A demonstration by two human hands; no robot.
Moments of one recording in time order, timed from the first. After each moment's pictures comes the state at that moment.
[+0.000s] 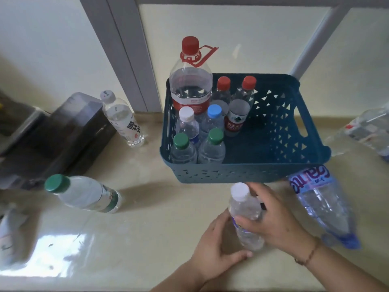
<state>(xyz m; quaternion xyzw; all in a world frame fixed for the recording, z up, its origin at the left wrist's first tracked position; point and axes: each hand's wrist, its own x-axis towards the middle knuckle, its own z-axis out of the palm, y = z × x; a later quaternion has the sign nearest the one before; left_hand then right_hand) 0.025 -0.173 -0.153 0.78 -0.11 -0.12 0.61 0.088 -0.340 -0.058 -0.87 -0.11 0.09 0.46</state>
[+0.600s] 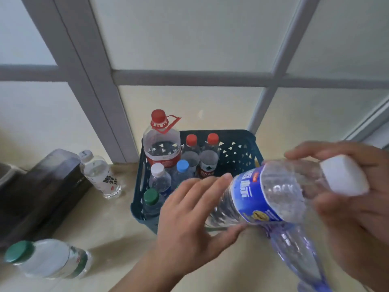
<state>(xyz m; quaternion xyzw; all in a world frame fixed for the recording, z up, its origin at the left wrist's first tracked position) 0.136 -0.177 0.045 0.82 -0.28 0.32 0.38 0.114 -0.377 0.145 -0.74 -0.21 -0.20 0.60</state>
